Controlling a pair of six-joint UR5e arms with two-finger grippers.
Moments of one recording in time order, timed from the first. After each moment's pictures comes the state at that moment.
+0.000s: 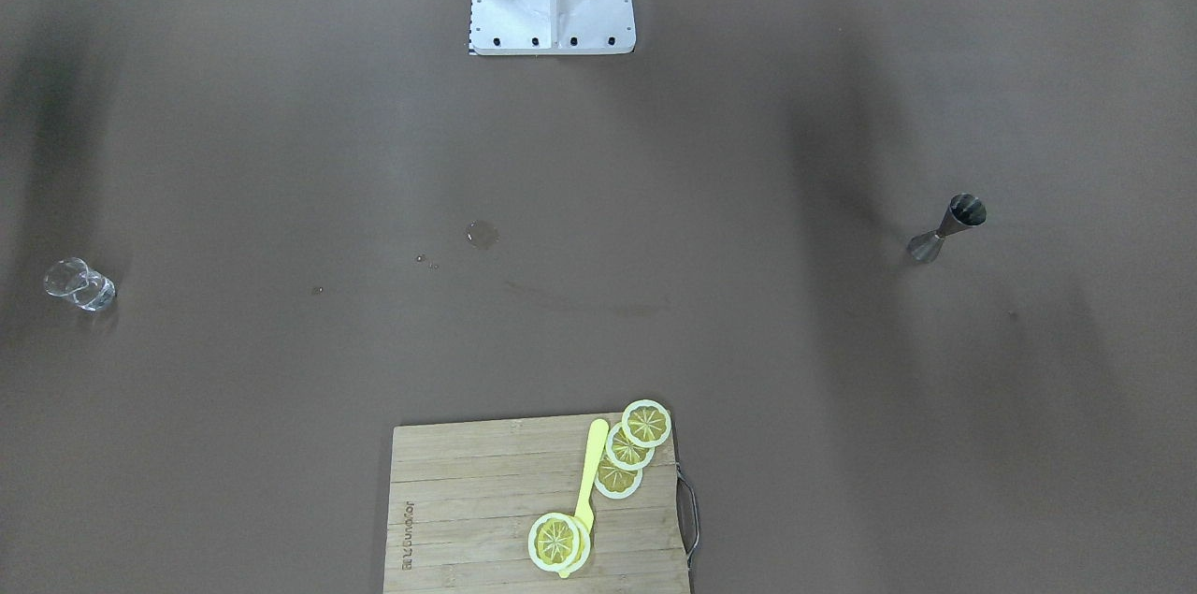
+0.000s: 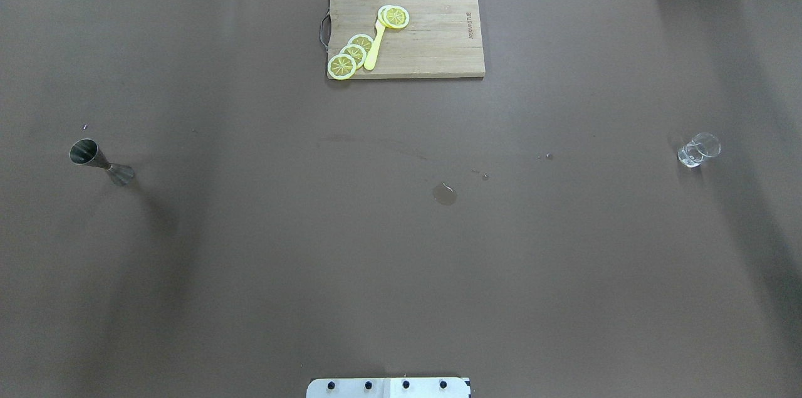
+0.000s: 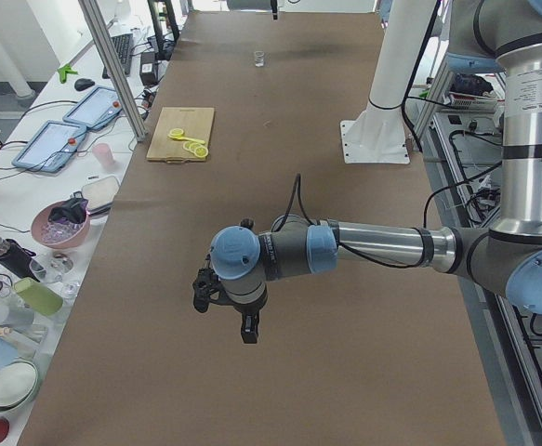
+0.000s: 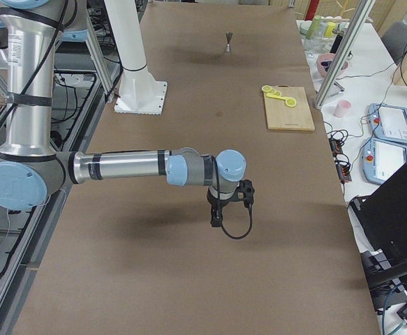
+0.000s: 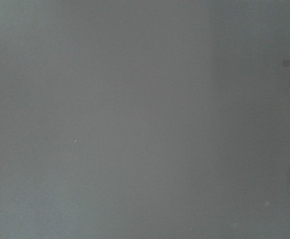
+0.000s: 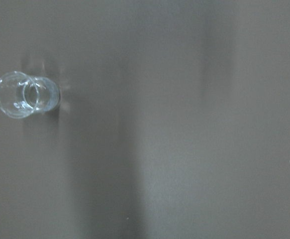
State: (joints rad) left arm -1.68 -1.49 -1.75 -1.30 -2.38 0.18; right arm 1.46 -1.72 1.77 -1.66 2.43 0.01
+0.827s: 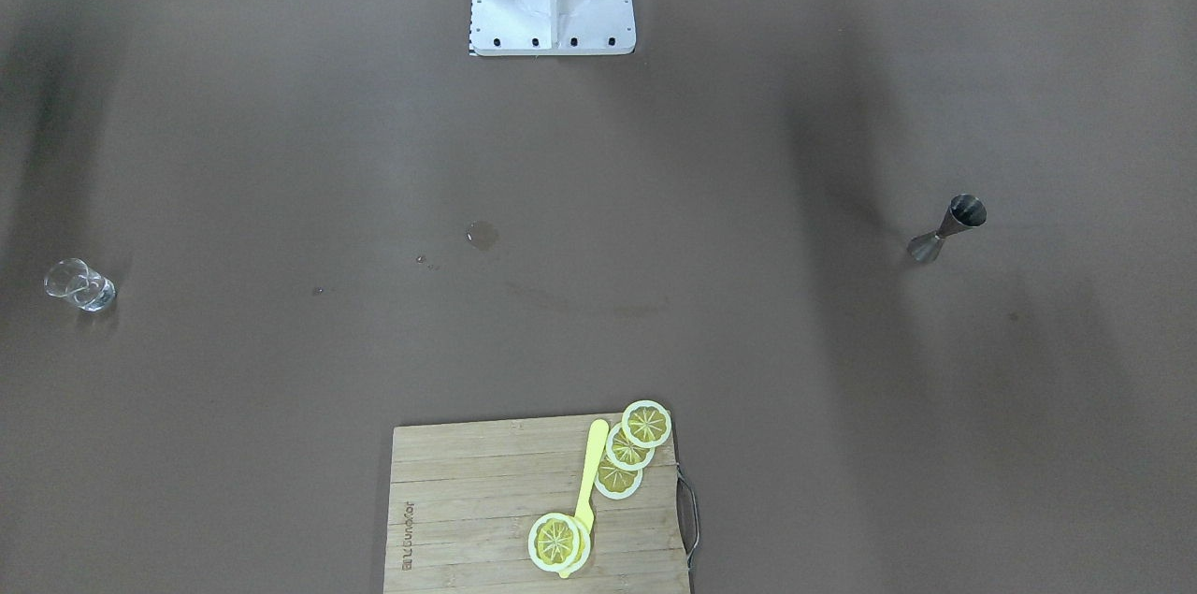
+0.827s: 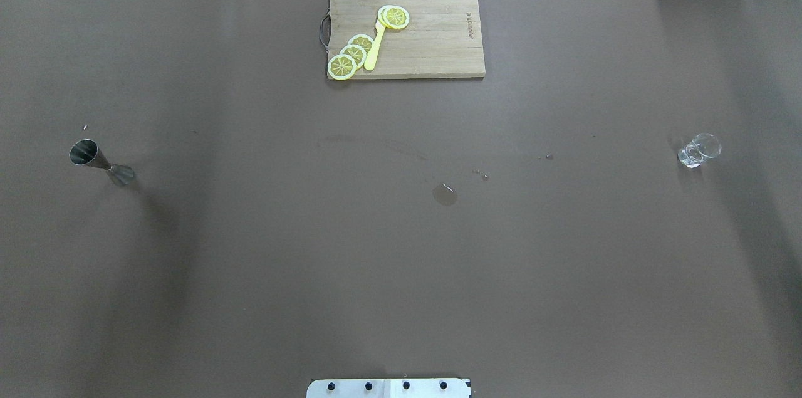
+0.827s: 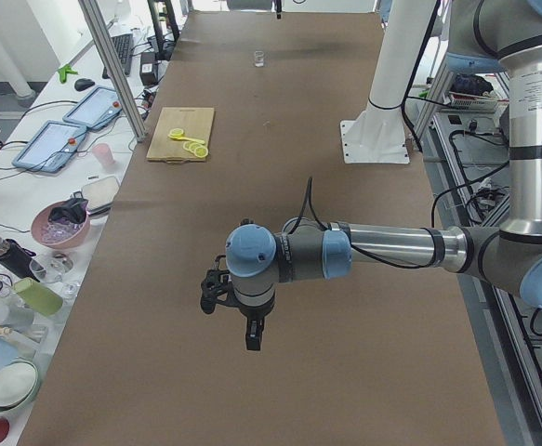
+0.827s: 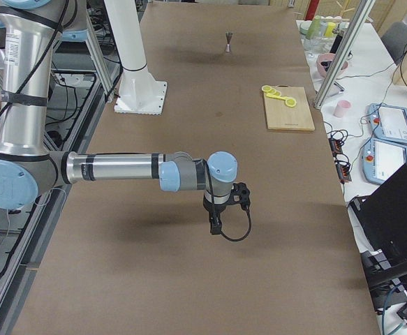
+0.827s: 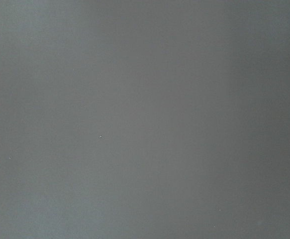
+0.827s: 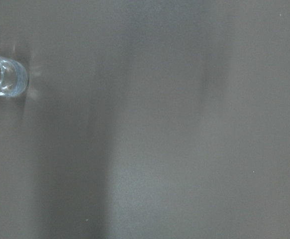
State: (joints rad) left arm -1.69 -1.43 -1.76 -1.43 -2.33 0.20; right arm 1.42 -1.72 1.77 -1.56 2.28 -0.03
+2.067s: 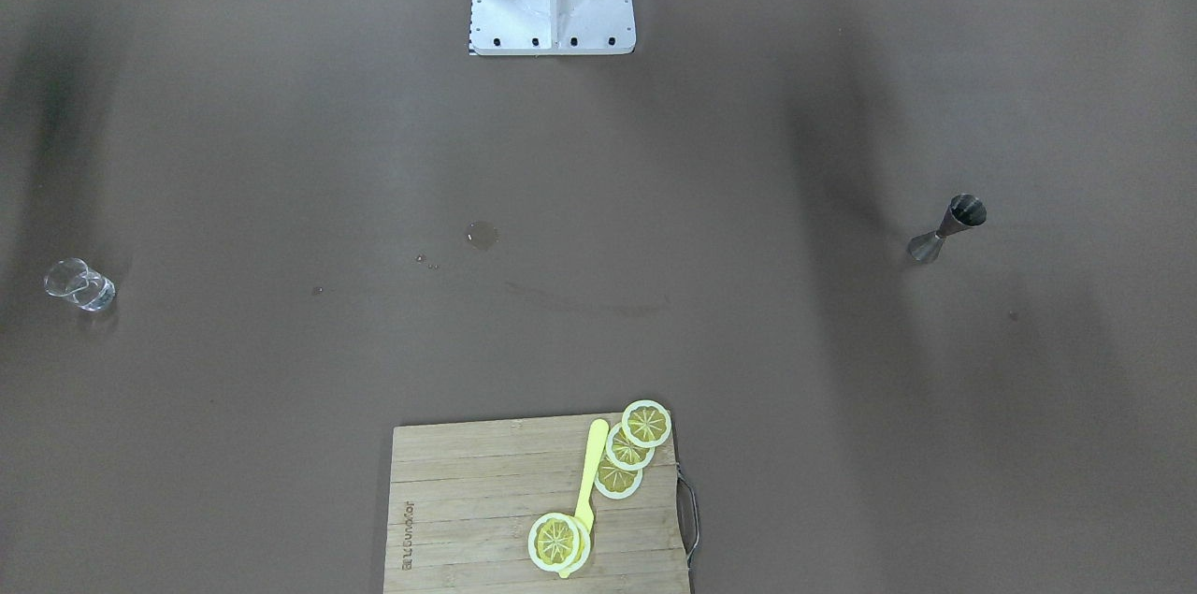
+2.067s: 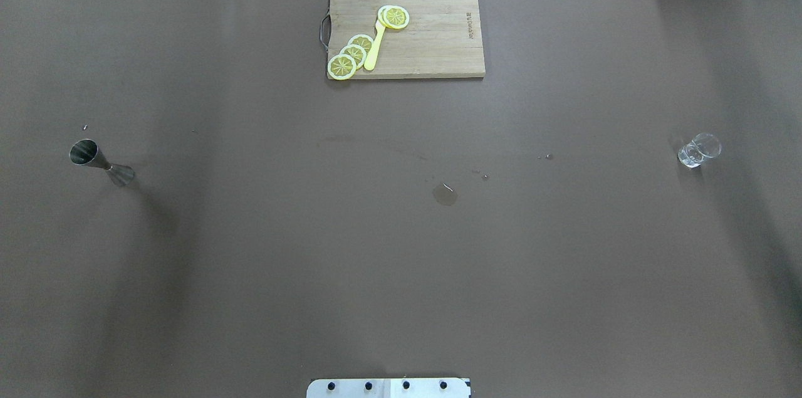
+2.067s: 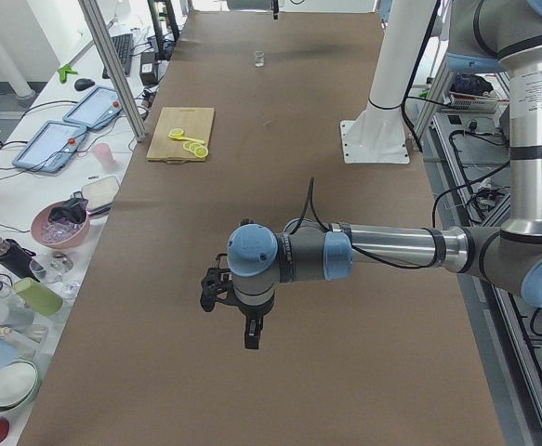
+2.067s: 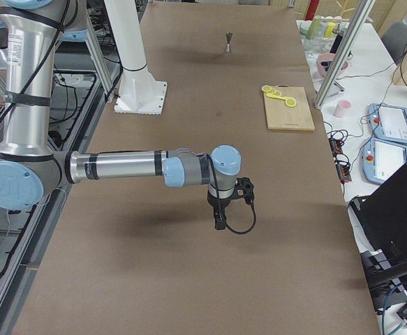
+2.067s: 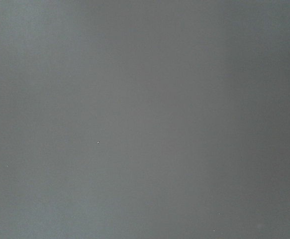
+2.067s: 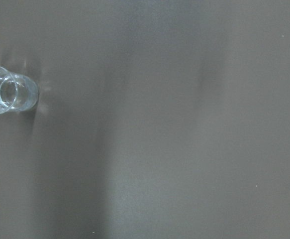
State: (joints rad) left arm -1.68 -1.43 -1.76 -1.45 -2.34 0.19; right arm 1.42 -1.71 1.78 -1.55 2.28 -0.01
